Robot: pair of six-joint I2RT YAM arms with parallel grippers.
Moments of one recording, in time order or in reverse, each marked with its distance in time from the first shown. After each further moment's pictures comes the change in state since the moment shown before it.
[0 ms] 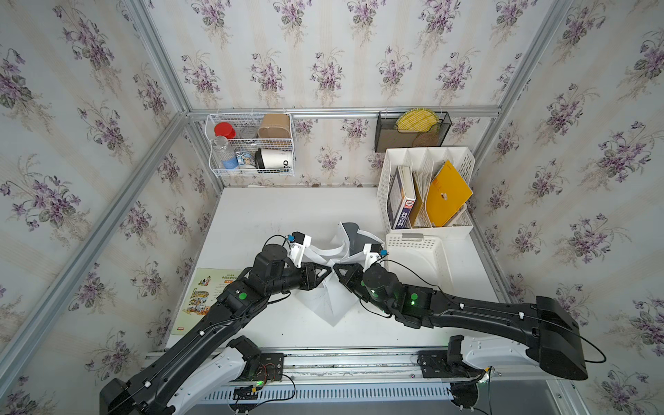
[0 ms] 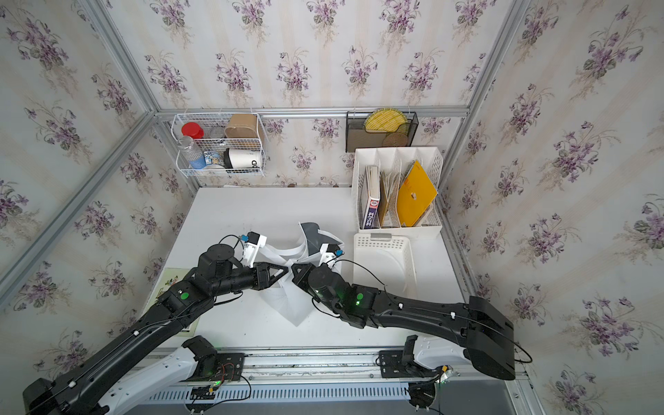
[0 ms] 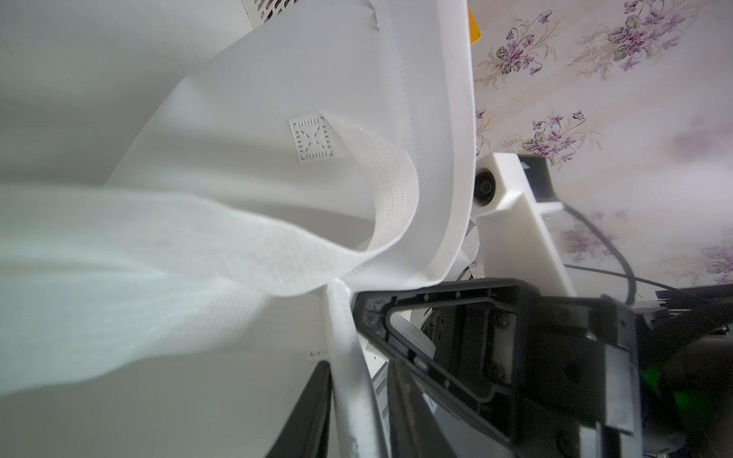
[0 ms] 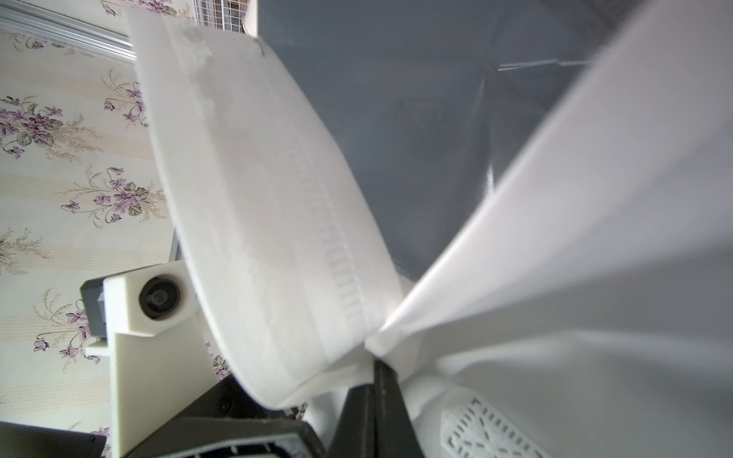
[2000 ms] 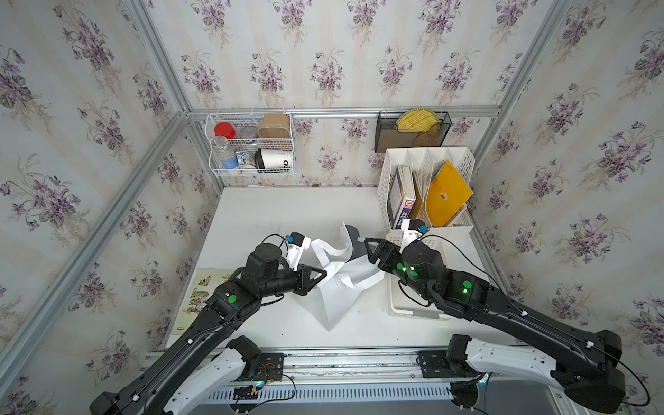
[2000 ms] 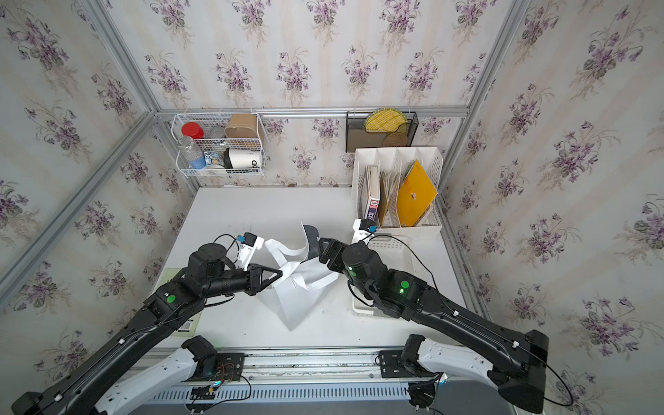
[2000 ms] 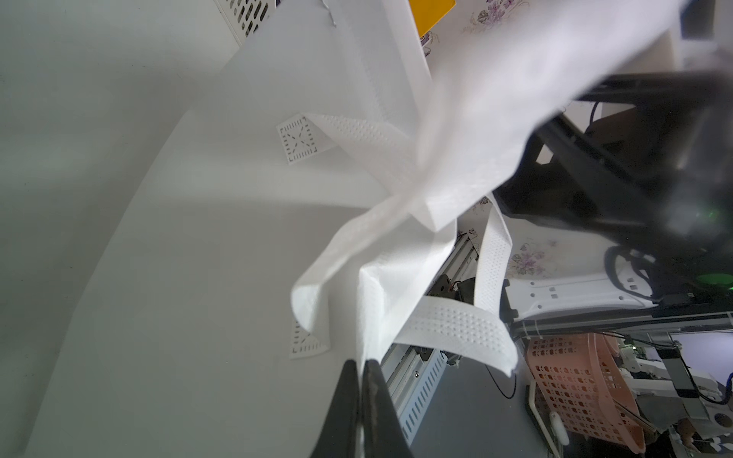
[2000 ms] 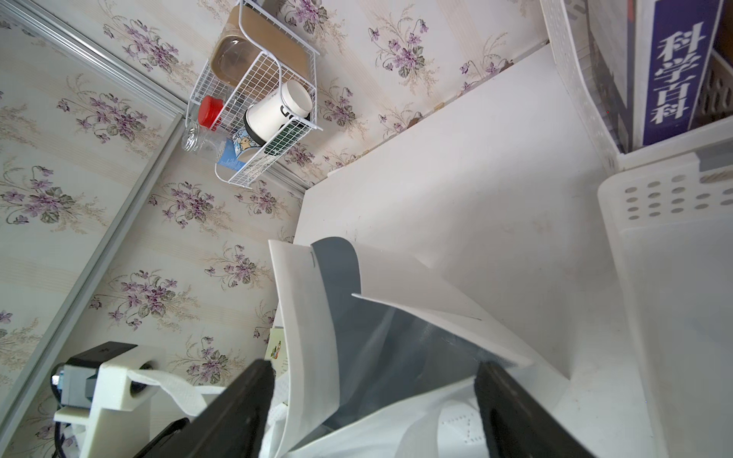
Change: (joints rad) left arm 0.008 -0.052 0.079 -0.164 0.048 0.126; right arm -0.171 -0.269 0.204 -0.537 0.080 -0.410
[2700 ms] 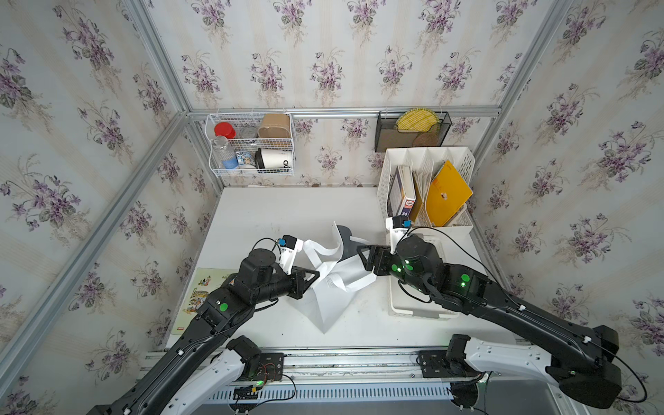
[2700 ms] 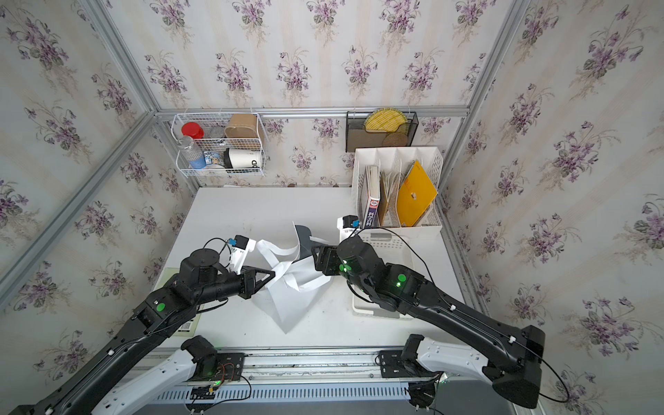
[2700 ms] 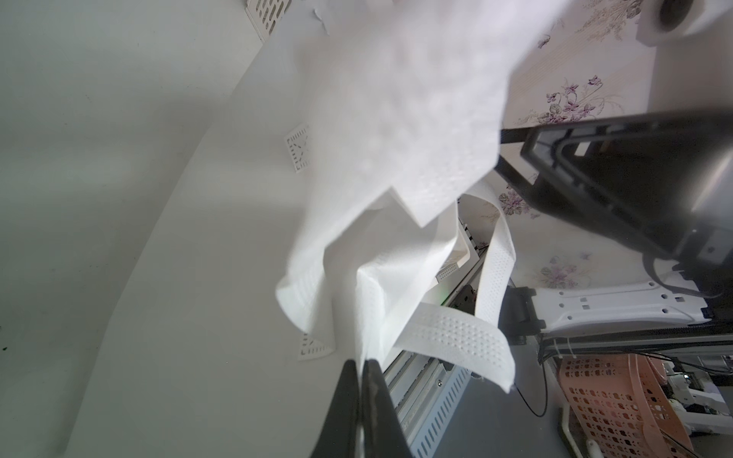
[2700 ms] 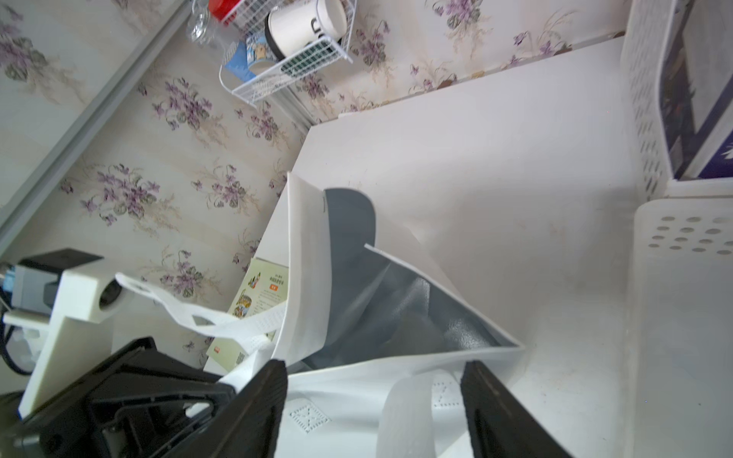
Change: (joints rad) left arm 0.000 -0.071 -0.004 -0.063 -0.095 0.019; right arm 0.019 0.068 0.065 -0.082 -0.168 -0.226
